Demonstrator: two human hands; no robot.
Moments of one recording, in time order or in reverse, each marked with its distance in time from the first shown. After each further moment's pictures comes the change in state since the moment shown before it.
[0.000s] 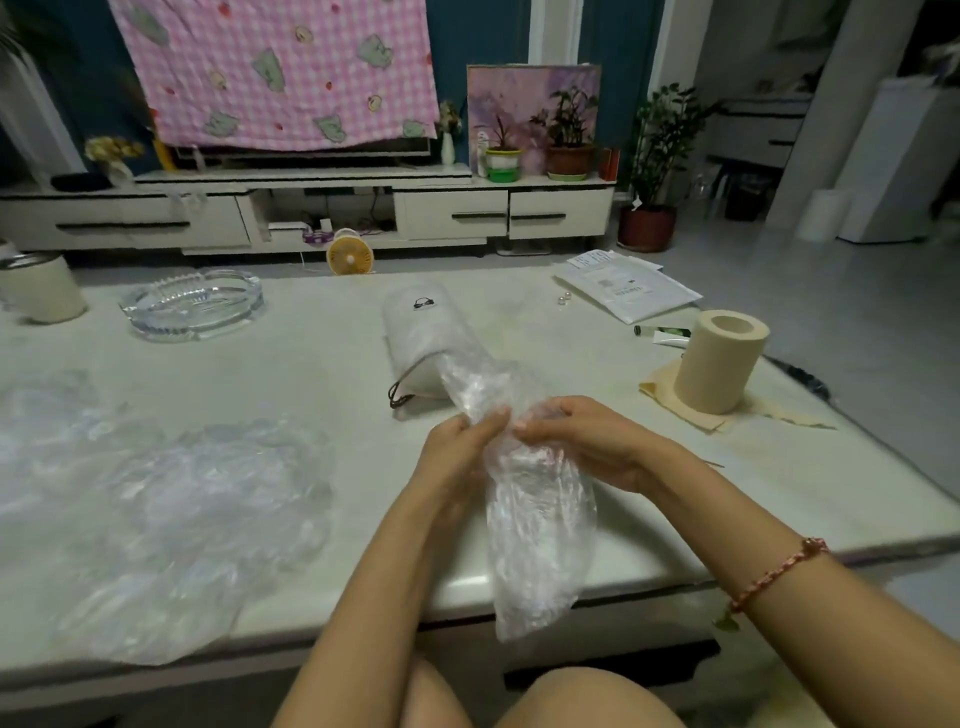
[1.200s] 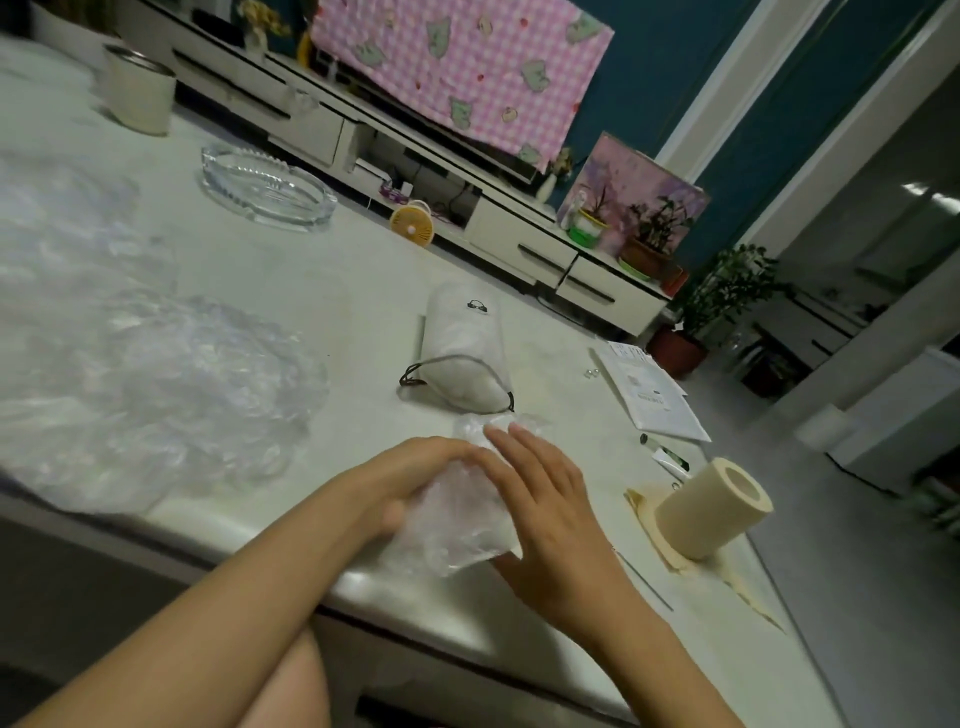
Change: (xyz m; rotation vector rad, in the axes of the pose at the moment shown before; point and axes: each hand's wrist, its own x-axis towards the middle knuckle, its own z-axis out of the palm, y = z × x) left_hand 0.014 -0.013 -0.028 -0.222 -0.017 -0.254; right_hand -0.018 0.010 0.011 -1.602 -0.030 -0.885
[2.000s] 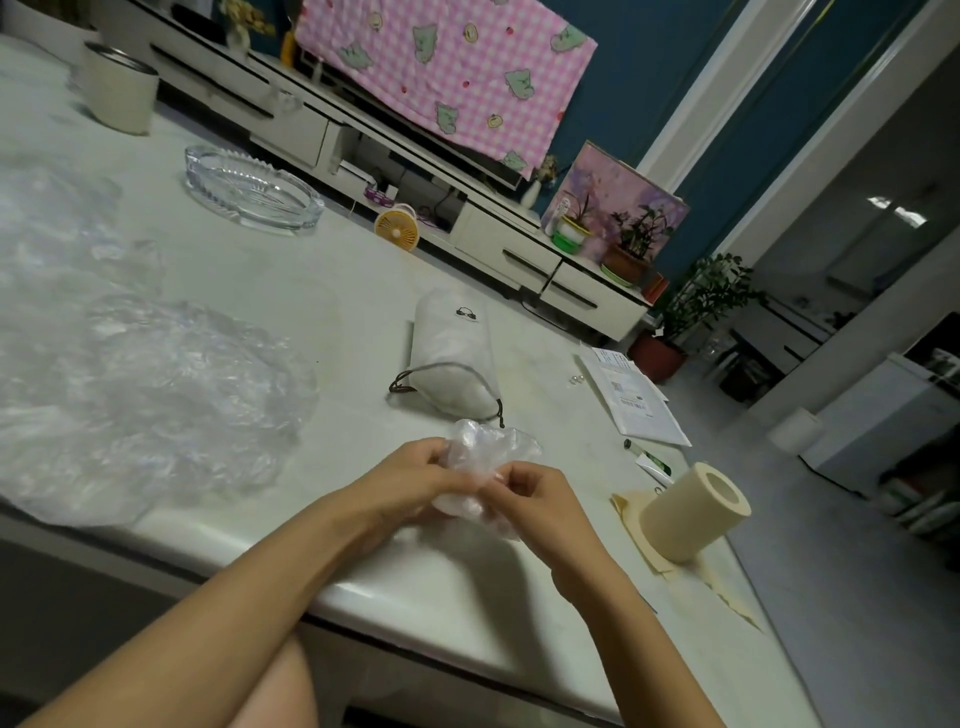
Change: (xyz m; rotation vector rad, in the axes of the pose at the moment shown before) left_hand -0.011 -0.009 0.001 0.267 -0.040 0.297; right_hand 0.028 -0.008 -0.010 1.018 -0.046 0.919
